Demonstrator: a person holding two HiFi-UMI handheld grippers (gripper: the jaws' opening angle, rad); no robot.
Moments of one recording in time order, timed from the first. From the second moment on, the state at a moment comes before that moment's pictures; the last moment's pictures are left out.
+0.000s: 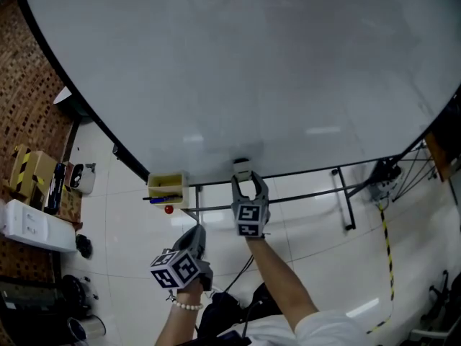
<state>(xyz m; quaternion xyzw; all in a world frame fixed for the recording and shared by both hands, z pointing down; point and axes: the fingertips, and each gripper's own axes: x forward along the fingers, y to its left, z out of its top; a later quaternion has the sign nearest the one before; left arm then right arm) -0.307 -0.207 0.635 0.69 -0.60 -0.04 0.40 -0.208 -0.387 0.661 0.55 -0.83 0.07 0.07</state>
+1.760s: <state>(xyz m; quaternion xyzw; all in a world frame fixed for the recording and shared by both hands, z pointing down) 0.225 -0.353 0.665 0.75 -0.51 0.02 0.42 0.351 -0.501 0.661 0.57 -0.82 0.02 0.07</state>
